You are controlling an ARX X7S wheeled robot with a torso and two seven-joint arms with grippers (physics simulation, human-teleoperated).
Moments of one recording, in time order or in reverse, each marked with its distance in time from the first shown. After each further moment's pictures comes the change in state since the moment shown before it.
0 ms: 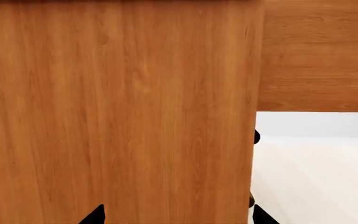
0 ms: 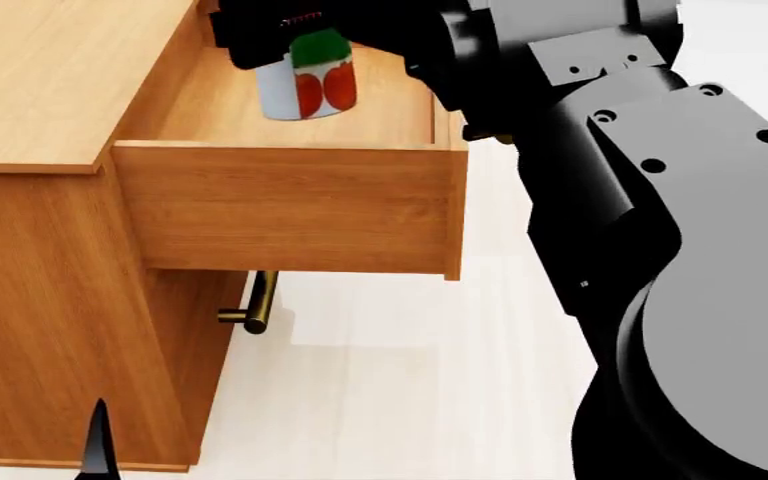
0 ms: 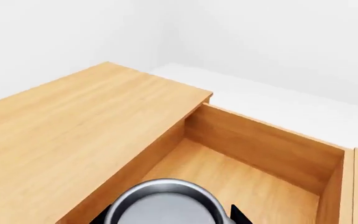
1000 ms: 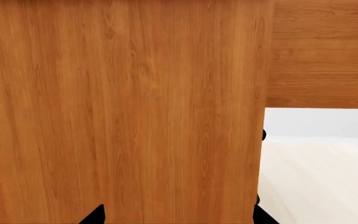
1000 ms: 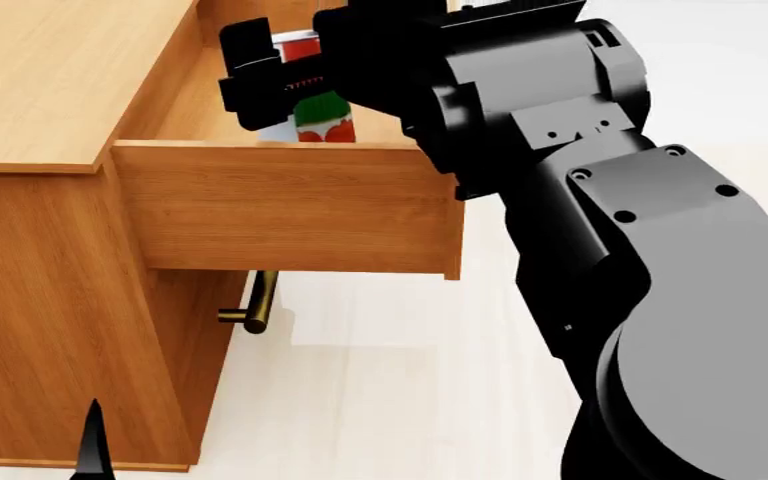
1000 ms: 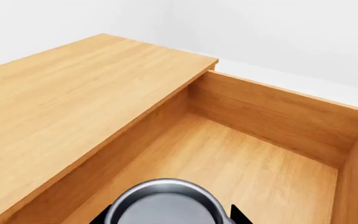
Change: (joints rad) left arm -0.001 -0.009 -0.001 -0.021 -0.011 0.018 -0.006; right arm -0.090 0.000 0.002 -0.014 -0.027 -0.032 -0.001
